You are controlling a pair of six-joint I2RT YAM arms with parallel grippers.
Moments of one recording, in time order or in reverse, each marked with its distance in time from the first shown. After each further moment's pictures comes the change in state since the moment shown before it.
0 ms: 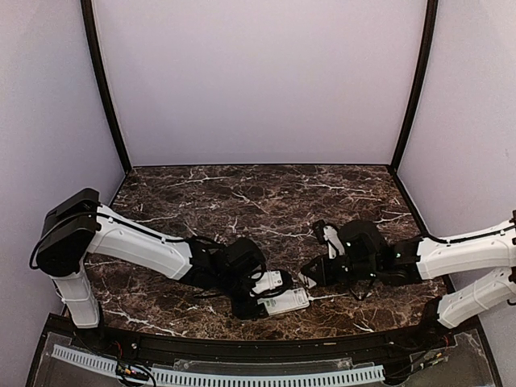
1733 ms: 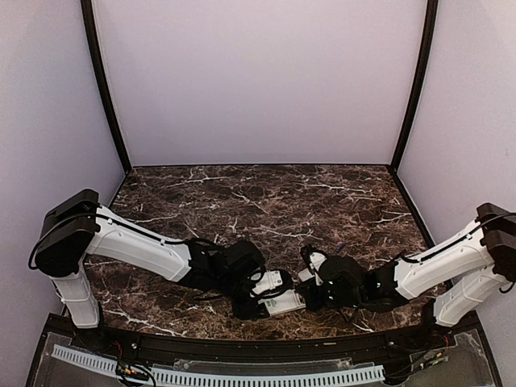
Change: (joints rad) left arm -0.008 -0.006 -0.018 0.029 -0.018 -0.044; right arm 0.200 0.207 -0.092 0.241 0.278 -0.034
